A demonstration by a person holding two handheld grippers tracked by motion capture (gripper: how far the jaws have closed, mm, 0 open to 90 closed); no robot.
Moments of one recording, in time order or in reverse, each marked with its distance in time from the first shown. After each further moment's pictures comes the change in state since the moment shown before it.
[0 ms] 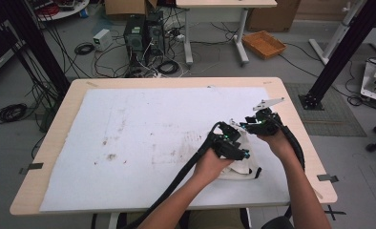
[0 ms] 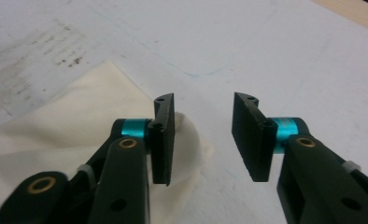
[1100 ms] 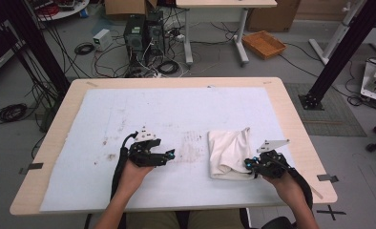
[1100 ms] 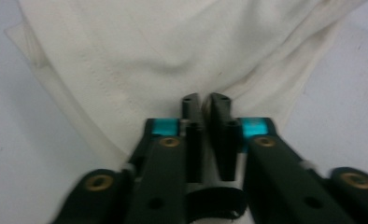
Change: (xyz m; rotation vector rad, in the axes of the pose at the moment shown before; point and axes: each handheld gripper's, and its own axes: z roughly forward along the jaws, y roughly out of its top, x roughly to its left) left arm 0.115 -0.140 -0.118 -0.177 0.223 -0.106; right arm 0.075 -0.084 -0.033 0.082 0.090 0.007
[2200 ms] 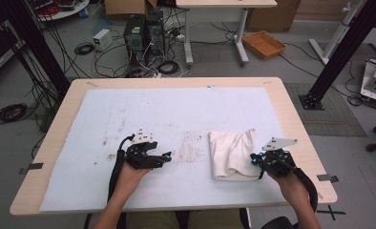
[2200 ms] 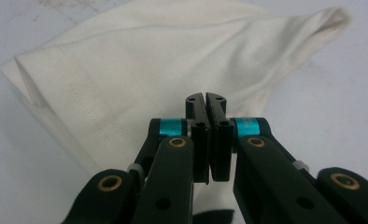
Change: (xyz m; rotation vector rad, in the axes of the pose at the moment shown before) left arm 0.006 -0.008 -0.001 0.028 0.009 -0.017; right arm 0.000 0.004 -0.020 -0.045 -0.107 0.002
